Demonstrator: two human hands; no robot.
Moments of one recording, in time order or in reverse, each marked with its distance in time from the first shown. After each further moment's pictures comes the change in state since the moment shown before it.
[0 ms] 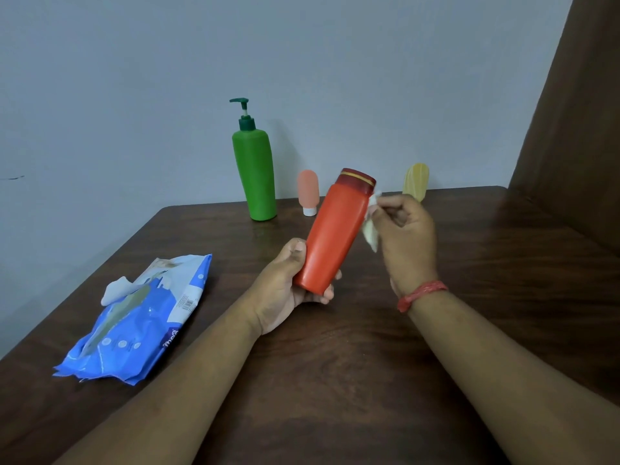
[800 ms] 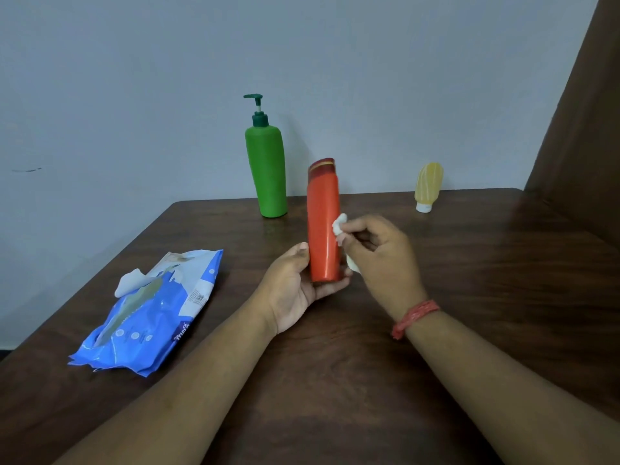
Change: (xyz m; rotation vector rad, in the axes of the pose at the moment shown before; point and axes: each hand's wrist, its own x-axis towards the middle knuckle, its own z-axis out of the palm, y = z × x) left_hand 0.006 -0.001 0.005 -0.352 0.194 -0.085; right_hand -0.030 0.006 0.016 -0.215 -0.327 -0.149
